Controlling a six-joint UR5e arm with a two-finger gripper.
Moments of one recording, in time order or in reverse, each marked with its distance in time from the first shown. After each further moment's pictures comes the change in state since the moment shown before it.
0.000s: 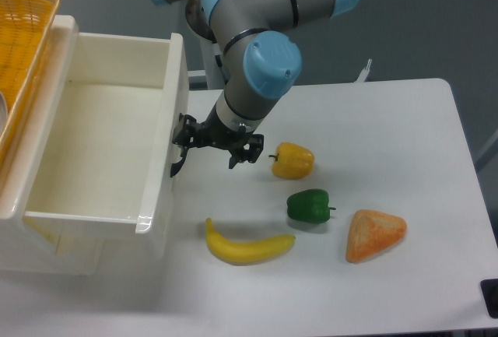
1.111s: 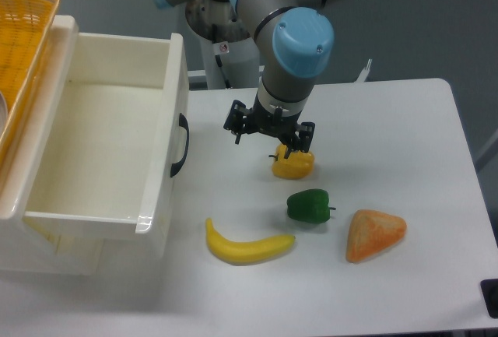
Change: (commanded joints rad) arm 0.061 0.009 0.015 0.014 0.229 0.363
